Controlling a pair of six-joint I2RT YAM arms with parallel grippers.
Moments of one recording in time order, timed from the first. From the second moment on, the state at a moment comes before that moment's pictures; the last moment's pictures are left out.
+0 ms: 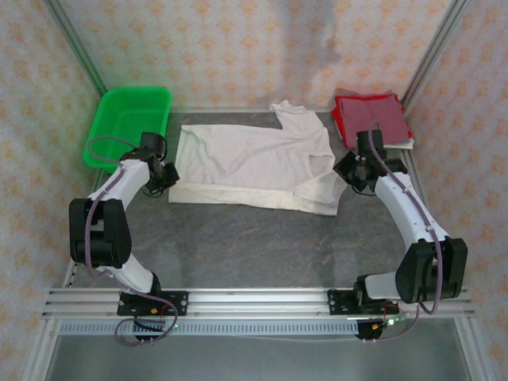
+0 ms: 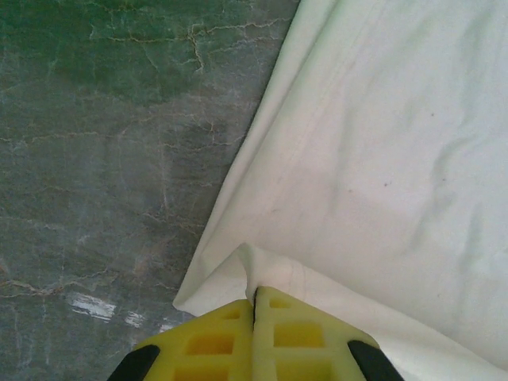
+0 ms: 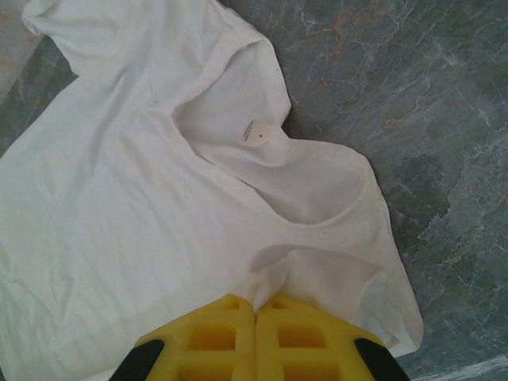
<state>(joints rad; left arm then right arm) 0.05 1.62 1.13 -0.71 0.03 -0.48 0.09 1.34 1.11 -0.71 -0.09 0.79</state>
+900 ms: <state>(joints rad) 0.03 1.18 0.76 -0.76 0.11 -0.54 0.09 0.95 0.90 -0.83 -0.12 0.79</state>
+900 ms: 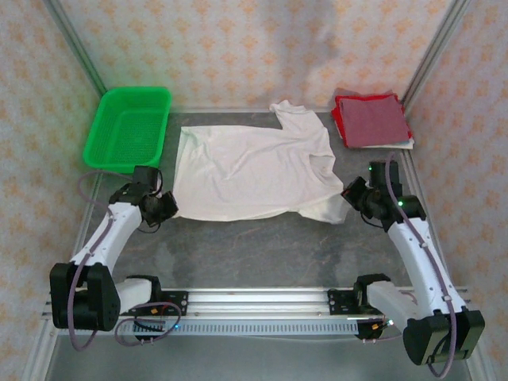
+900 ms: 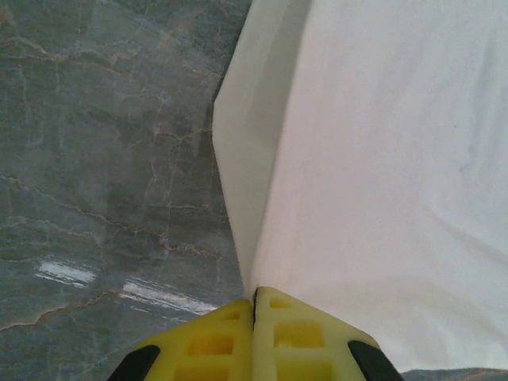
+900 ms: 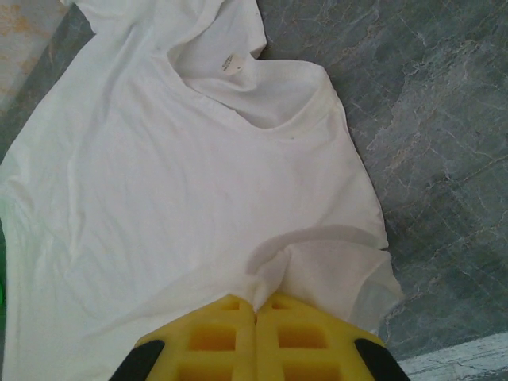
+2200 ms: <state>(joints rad) 0.06 1.75 1.23 -0.75 0.02 -0.49 0.09 1.61 1.34 -0.70 -0.10 0.73</state>
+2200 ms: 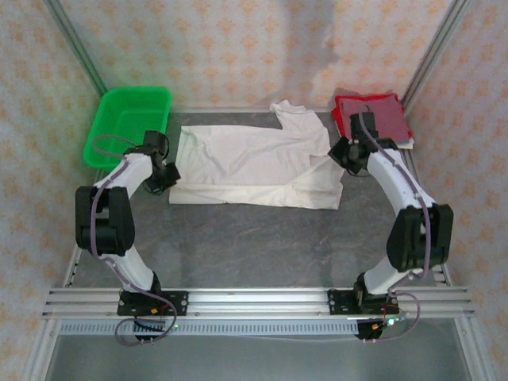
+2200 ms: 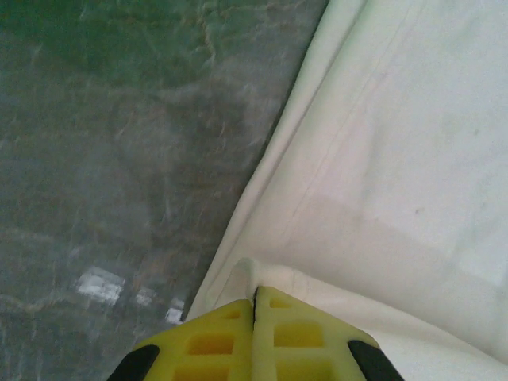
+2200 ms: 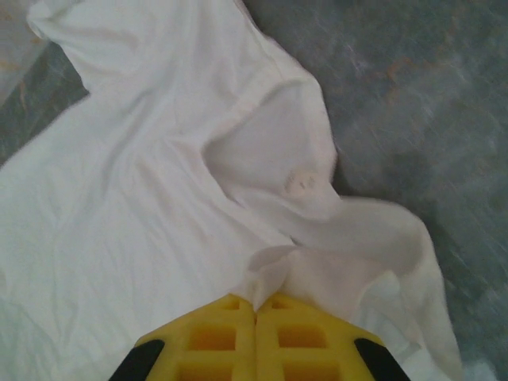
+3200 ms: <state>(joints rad) -0.13 1.72 1.12 -0.69 -0.01 -0.40 0.11 1.69 1.20 -0.65 -0.12 0.70</state>
